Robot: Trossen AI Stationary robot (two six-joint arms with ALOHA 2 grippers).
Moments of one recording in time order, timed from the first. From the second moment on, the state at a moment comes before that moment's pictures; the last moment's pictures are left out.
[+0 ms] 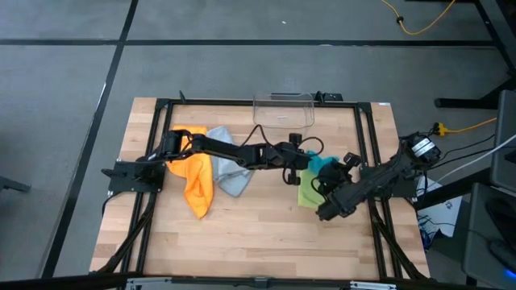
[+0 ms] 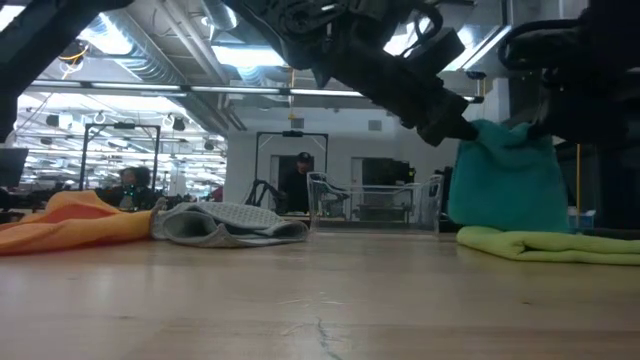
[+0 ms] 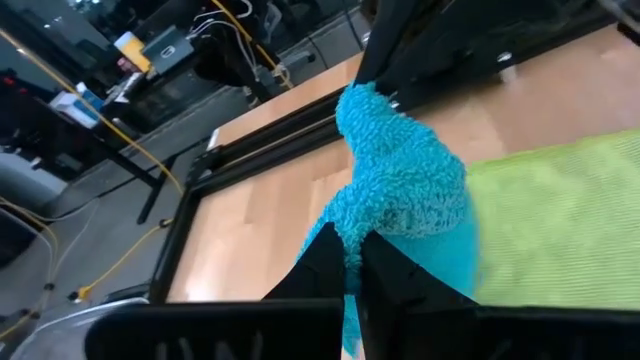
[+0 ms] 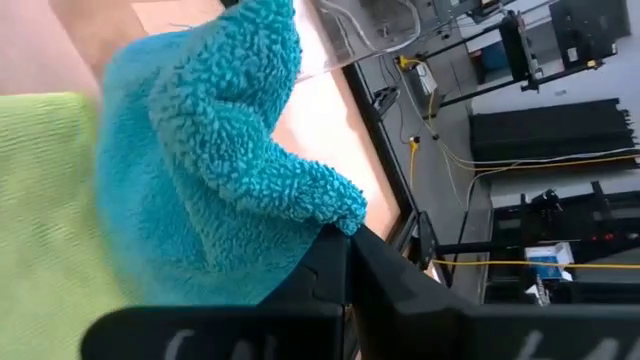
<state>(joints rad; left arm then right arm) 0.03 2.20 1.62 0.21 -0.25 0.48 0.54 1.62 0.97 -1.57 0.87 1.28</state>
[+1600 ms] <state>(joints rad) -0.13 2.23 1.62 0.03 -0.21 0.28 0.62 1.62 0.97 -1.30 0.41 1.12</state>
